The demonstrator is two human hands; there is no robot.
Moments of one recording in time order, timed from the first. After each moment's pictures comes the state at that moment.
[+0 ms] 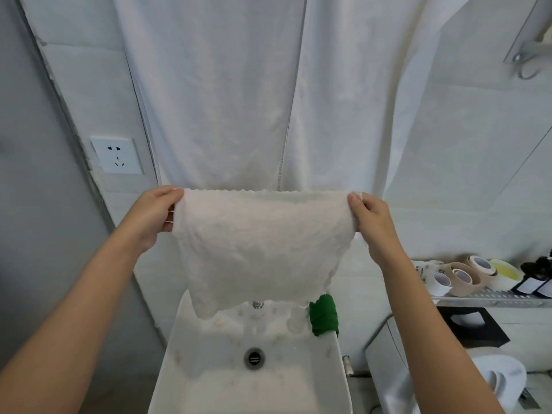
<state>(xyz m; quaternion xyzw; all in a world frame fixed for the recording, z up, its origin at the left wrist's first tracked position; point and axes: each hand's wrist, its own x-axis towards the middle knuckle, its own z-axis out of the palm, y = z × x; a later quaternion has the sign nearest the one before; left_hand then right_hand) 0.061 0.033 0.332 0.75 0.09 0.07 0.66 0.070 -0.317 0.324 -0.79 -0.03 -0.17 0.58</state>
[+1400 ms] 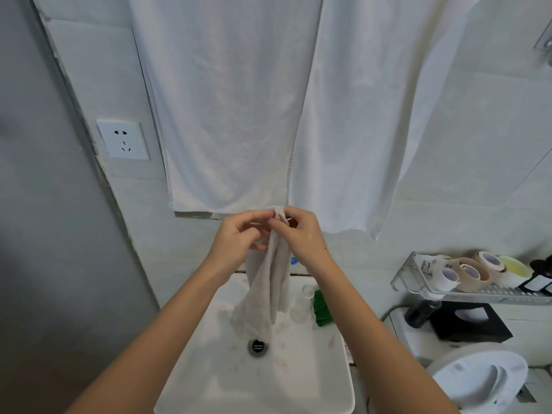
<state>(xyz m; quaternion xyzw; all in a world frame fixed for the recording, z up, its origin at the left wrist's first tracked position) 0.025 -0.067 0.289 0.70 -0.08 0.07 0.71 0.051 -0.204 0.290 -0.80 -0.14 -0.07 0.57</state>
